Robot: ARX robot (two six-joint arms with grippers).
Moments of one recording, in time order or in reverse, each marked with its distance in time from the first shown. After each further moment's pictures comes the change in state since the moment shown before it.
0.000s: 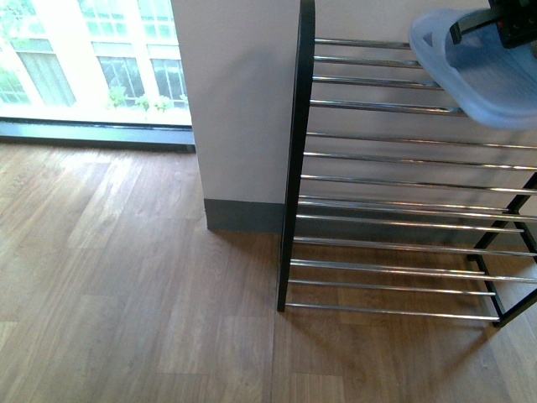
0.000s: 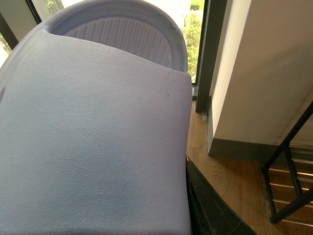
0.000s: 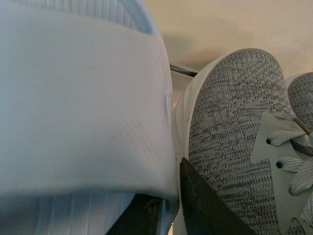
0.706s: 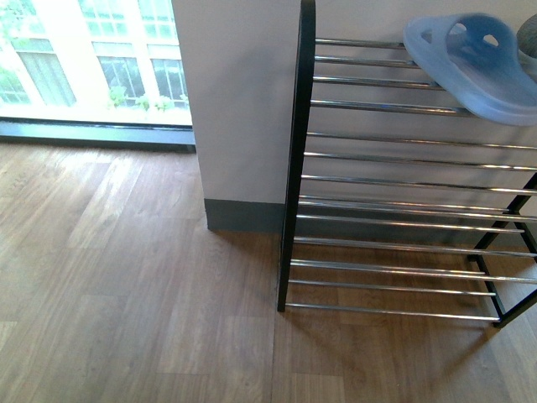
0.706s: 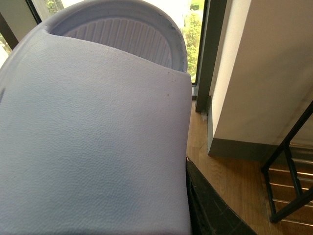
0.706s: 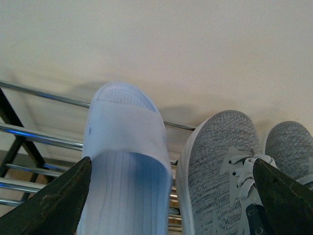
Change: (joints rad) left arm 0.000 0.000 0.000 0.000 0.000 0.000; right arm -0.018 -0.306 -0.315 0.317 -0.229 0.060
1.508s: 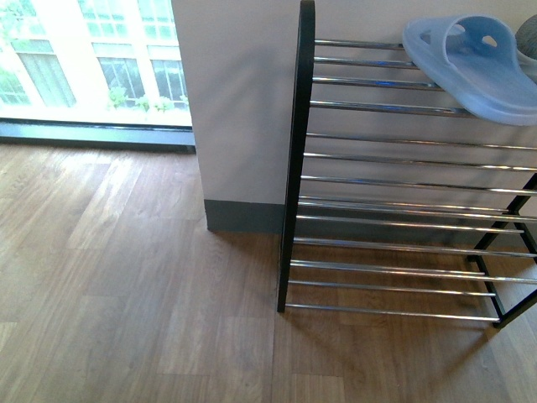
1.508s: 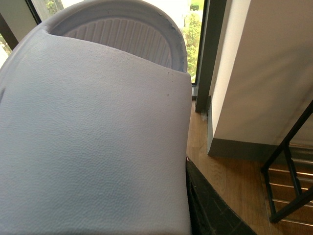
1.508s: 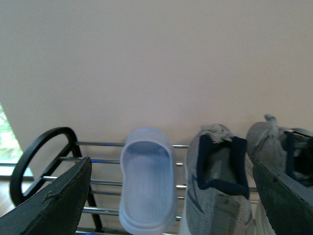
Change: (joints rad) left arm 0.000 0.000 0.000 0.000 0.000 0.000; right arm -0.199 -0.549 -0.854 0.777 -0.312 0.269
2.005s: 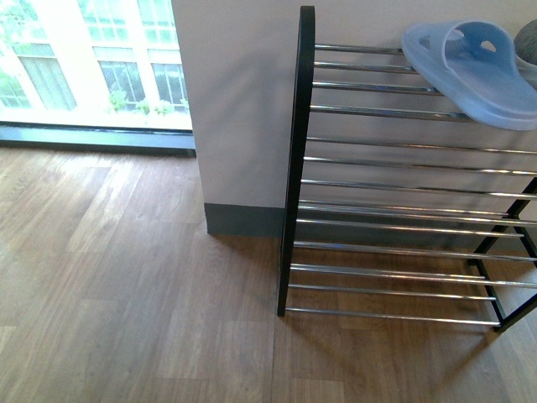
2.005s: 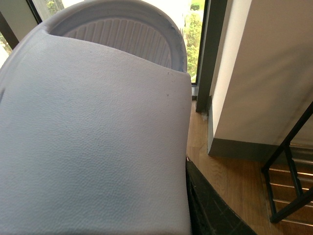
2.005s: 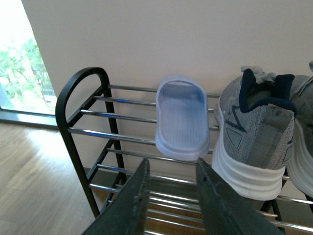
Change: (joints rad) left arm 0.000 0.000 0.000 0.000 0.000 0.000; right arm 0.088 -0.256 -0.166 -0.251 -0.027 -0.064
